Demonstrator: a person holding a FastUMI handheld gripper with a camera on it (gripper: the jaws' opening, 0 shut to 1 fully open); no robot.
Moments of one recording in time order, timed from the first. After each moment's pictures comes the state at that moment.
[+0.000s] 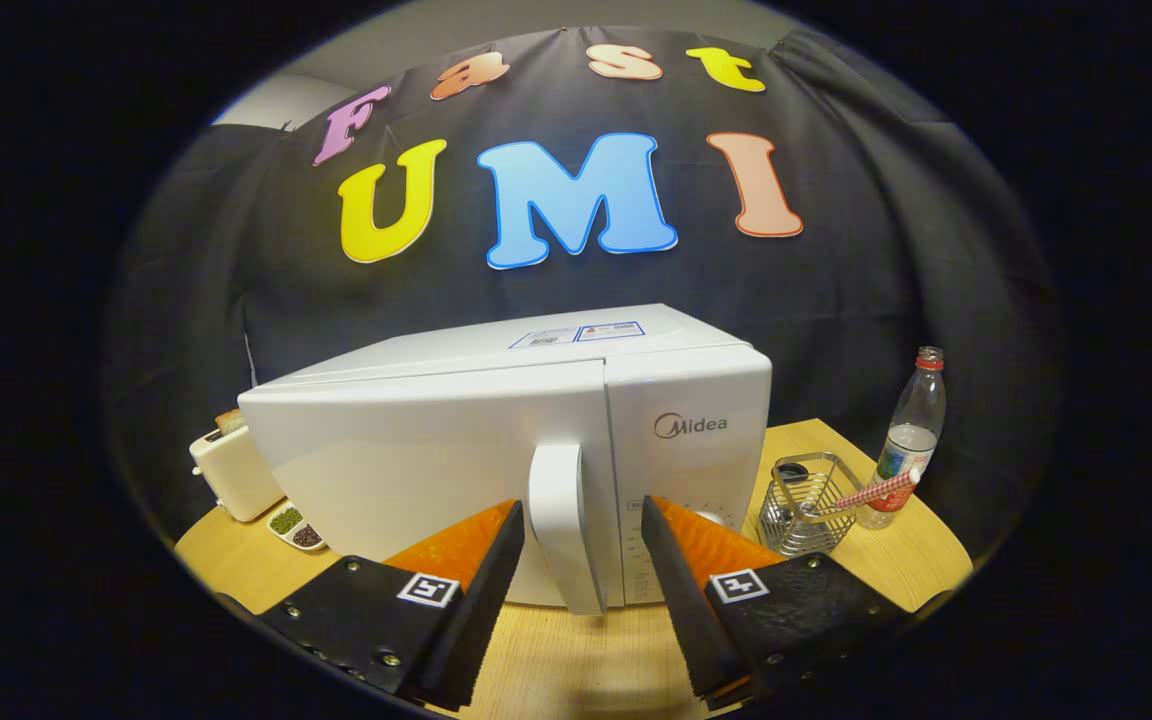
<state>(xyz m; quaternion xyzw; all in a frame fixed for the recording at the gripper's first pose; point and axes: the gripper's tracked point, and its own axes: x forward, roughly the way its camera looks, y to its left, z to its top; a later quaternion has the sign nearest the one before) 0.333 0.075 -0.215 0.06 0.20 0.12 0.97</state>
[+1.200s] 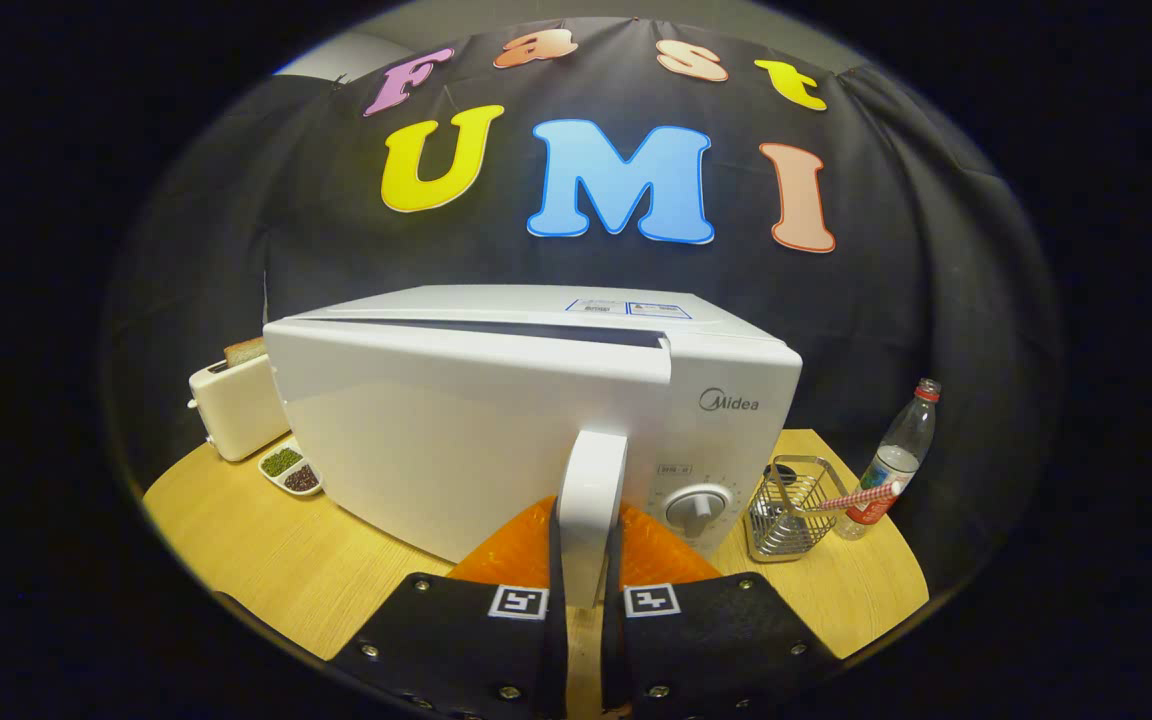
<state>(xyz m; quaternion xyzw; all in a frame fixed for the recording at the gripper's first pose) 0.290 0.084 -0.216 -0.03 0.23 0.13 0.97</state>
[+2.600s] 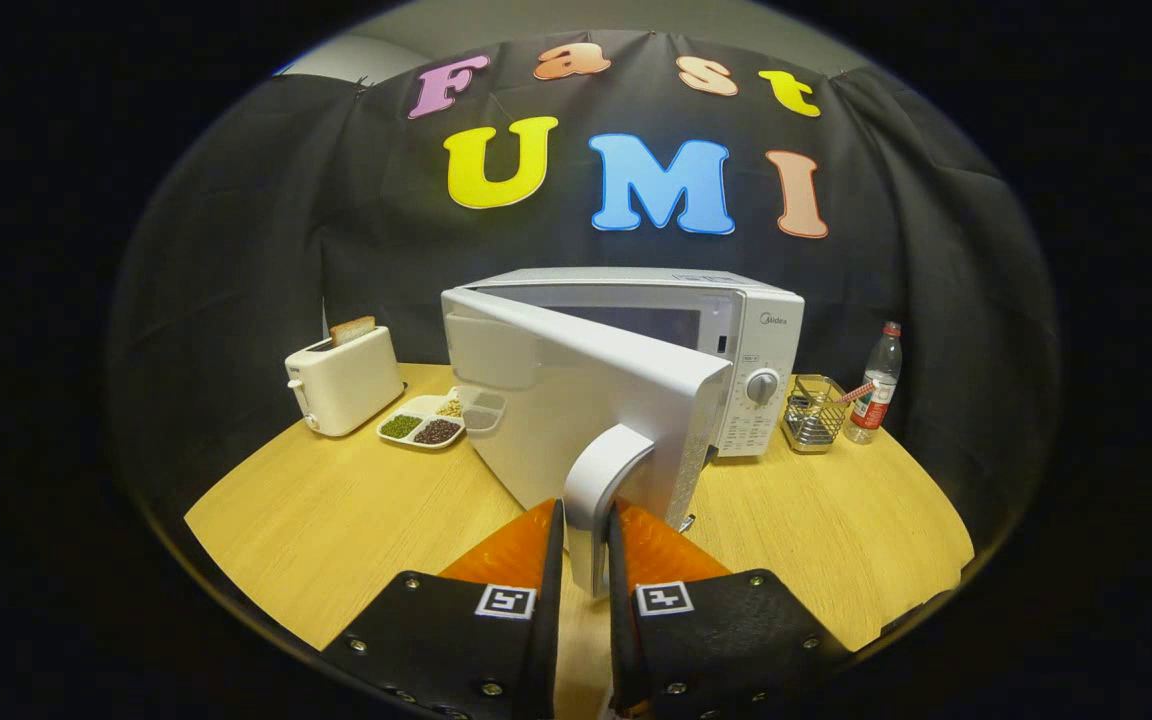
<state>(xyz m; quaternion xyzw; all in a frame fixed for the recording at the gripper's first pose) 0.095 0.174 -0.192 0.00 0.25 0.14 0.96</state>
